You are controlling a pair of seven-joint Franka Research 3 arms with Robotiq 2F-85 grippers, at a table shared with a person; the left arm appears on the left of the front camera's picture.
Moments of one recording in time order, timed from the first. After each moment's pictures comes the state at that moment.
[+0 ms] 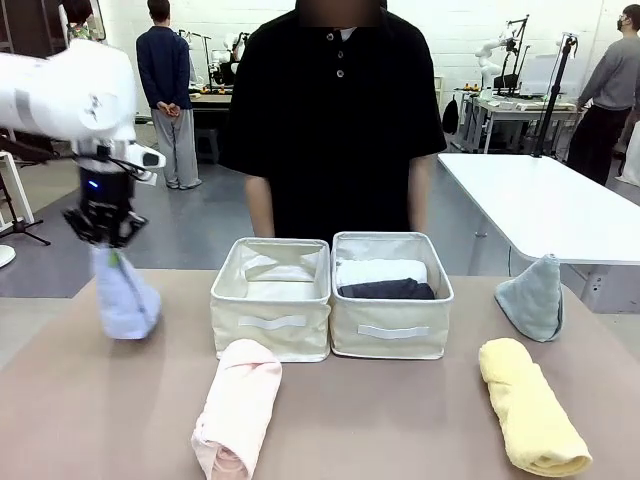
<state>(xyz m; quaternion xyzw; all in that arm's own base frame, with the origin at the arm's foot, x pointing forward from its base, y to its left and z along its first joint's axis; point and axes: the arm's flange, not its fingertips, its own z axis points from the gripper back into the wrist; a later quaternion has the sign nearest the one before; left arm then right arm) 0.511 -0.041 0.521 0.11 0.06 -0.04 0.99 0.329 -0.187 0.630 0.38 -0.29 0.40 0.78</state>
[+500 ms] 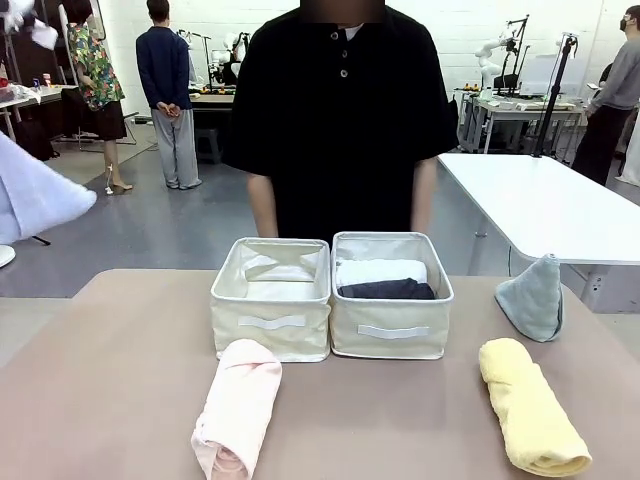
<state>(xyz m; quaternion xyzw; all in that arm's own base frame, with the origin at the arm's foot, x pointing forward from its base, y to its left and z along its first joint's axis) 0.409 0.030 0.730 0.14 -0.07 -0.25 0.95 0.329 -0.187 0.630 0.38 -0.29 0.40 0.78</state>
